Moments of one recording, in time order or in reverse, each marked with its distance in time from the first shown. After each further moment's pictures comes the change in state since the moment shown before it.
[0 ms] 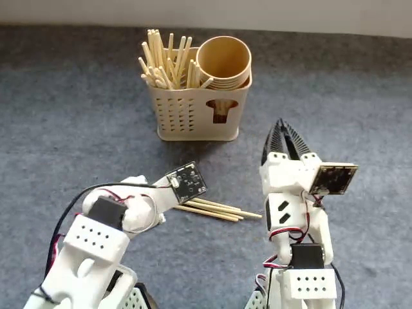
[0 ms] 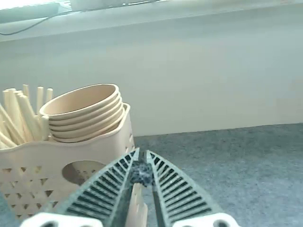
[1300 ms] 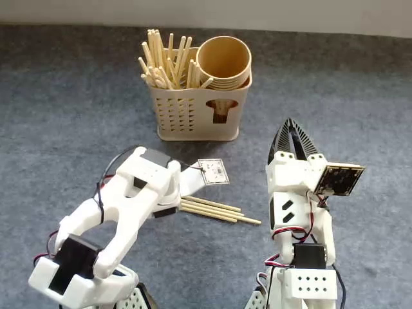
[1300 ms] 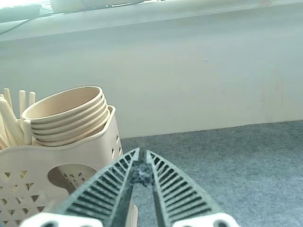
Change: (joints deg) left arm 3.7 48.3 -20.5 -1.3 -5.5; right arm 2.0 0.0 0.0 0.0 0.0
